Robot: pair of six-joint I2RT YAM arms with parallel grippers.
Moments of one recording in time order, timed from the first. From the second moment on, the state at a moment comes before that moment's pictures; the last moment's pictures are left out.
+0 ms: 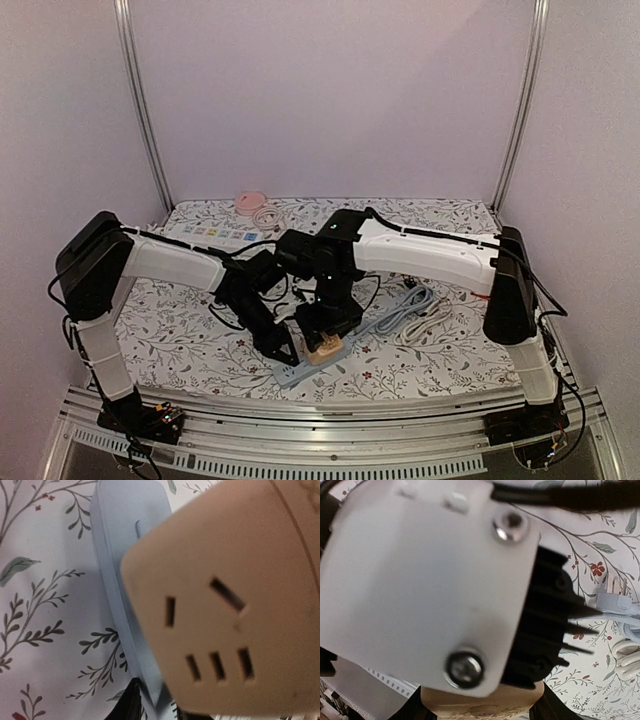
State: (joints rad) left arm -0.78 1.84 1.03 -0.56 0.68 0.28; right arm 1.13 2.25 2.13 -1.35 -0.12 0.57
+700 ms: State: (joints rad) left arm -0.67 1.55 1.02 -0.44 0.74 0.52; right arm 1.03 1.94 1.80 -1.35 -0.20 0.60
